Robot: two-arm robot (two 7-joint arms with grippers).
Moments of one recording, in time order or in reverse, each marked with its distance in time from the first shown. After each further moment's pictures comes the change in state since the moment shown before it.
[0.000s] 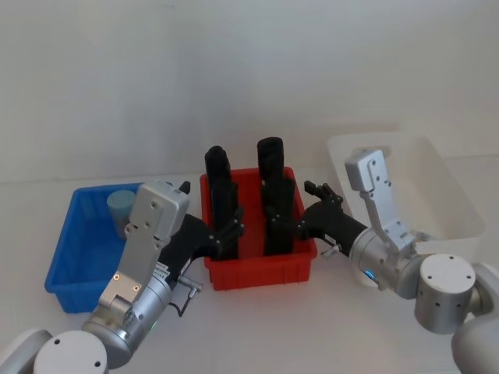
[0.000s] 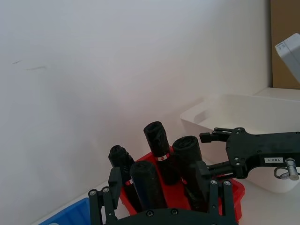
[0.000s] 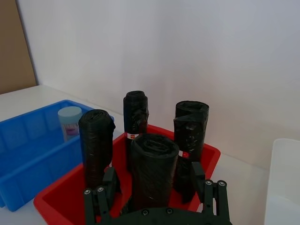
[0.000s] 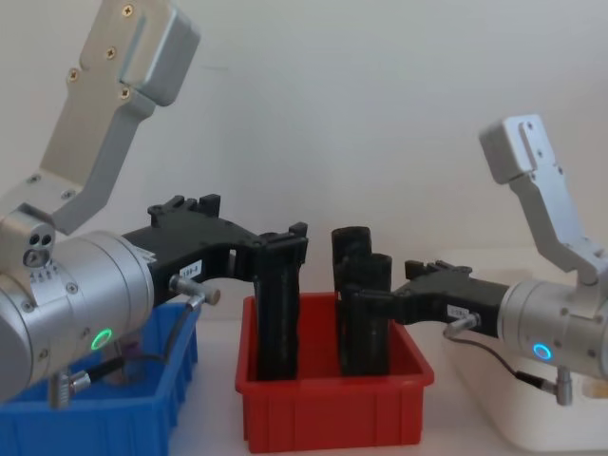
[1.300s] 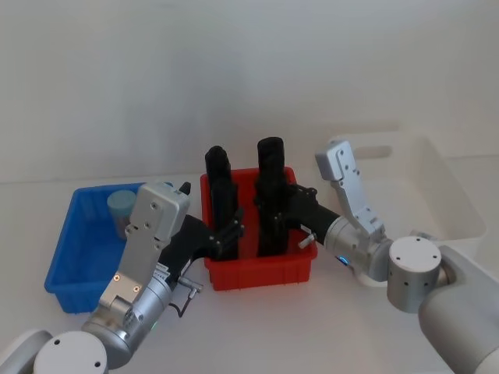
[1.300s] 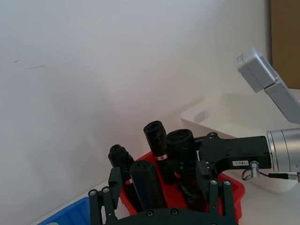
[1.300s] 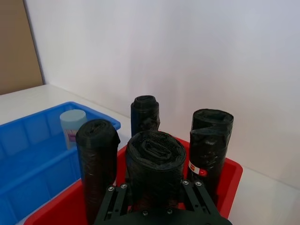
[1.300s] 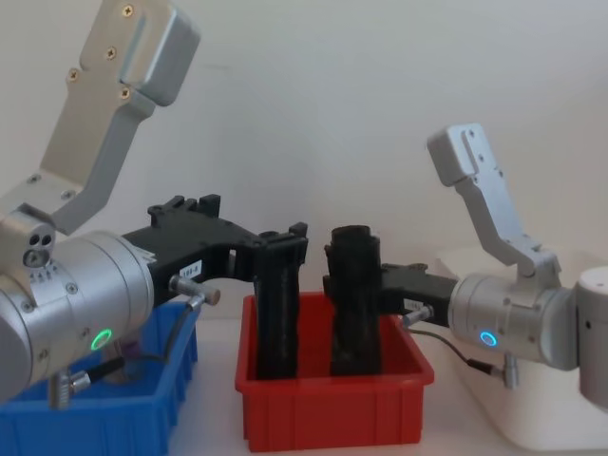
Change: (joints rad) left arm 0.000 0.000 0.000 0.000 0.000 0.000 0.000; right arm 0.203 -0.092 -0.025 0.351 -0.008 -0.128 0.038
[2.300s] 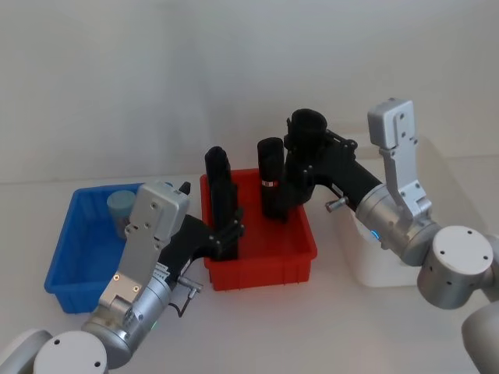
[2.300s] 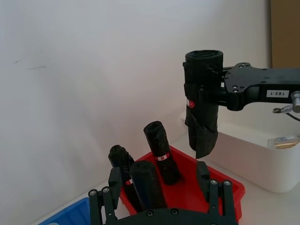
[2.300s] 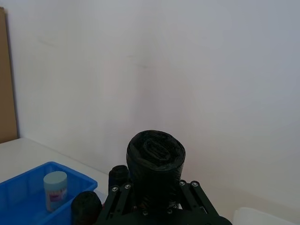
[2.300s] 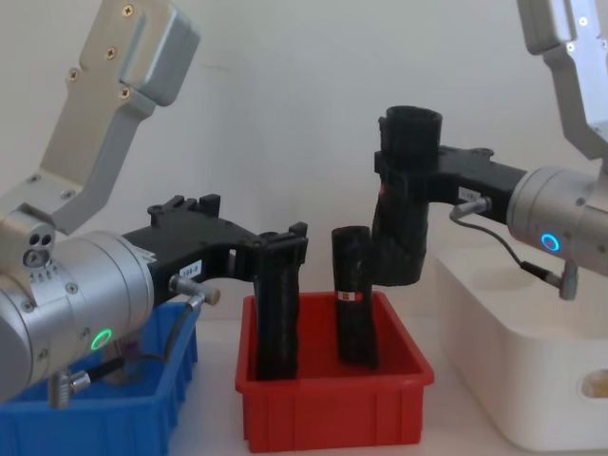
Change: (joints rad) left arm 0.000 0.000 0.000 0.000 0.000 0.000 0.000; right arm -0.253 0.111 0.033 -0.617 0.026 0.129 -0.159
